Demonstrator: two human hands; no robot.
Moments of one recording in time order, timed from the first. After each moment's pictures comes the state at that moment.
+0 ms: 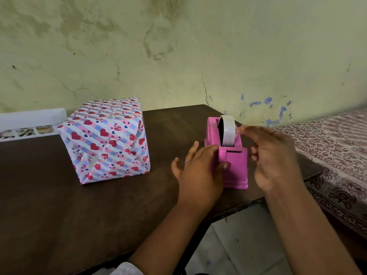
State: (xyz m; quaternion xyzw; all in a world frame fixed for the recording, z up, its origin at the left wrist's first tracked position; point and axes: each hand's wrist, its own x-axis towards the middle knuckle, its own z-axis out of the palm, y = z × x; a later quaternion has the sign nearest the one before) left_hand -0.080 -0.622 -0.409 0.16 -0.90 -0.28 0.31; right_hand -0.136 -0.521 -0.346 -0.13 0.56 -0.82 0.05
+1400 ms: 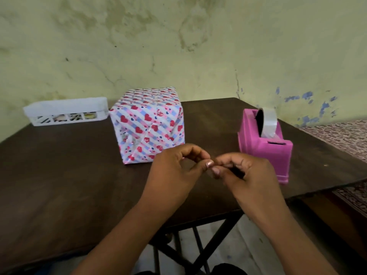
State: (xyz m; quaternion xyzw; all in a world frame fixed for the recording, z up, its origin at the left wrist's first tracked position) left_hand 0.022 -0.671 -0.383 0.15 -0.85 -0.38 0.34; right_hand -0.074 -0.554 -0.395 -0.43 0.74 -0.52 -0.02
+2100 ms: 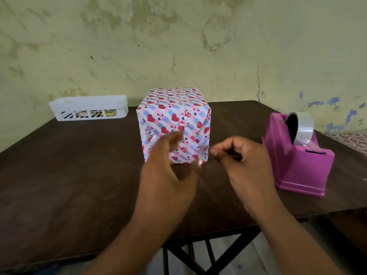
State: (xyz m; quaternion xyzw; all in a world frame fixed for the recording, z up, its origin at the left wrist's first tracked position) left_hand 0.064 -0.690 -0.386 0.27 -0.78 -0.34 0.45; right_hand -0.061 -0.619 -0.387 -0.41 0.68 -0.60 0.00
